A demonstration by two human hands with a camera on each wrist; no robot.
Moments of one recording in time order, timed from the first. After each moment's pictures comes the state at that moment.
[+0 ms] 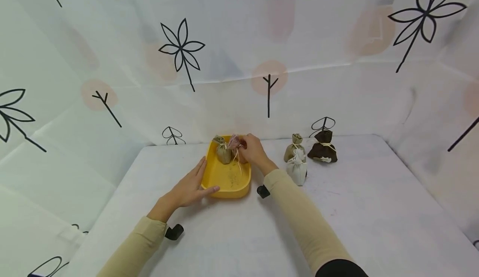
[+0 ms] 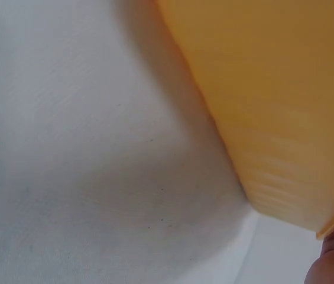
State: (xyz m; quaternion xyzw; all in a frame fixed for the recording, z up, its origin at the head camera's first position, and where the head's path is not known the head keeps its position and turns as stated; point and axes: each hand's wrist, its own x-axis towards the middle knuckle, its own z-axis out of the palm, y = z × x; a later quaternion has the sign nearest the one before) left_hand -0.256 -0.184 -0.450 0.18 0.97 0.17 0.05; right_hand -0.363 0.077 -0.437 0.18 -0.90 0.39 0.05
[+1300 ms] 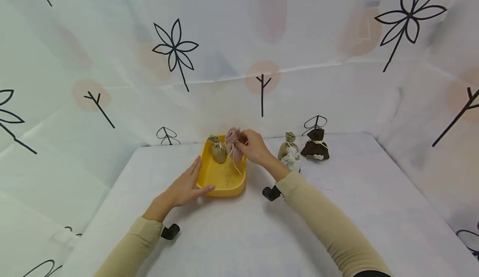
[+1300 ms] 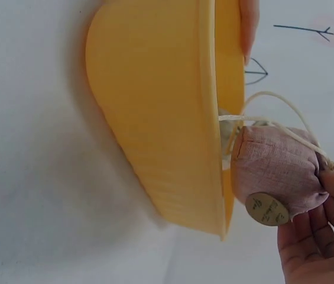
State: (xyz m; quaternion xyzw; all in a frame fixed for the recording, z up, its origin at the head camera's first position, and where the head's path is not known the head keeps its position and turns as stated) left_hand -0.255 -0.183 -0.451 0.18 0.97 0.17 0.04; right_hand -0.318 0.102 -0.392 0.20 -0.87 0.45 0.06
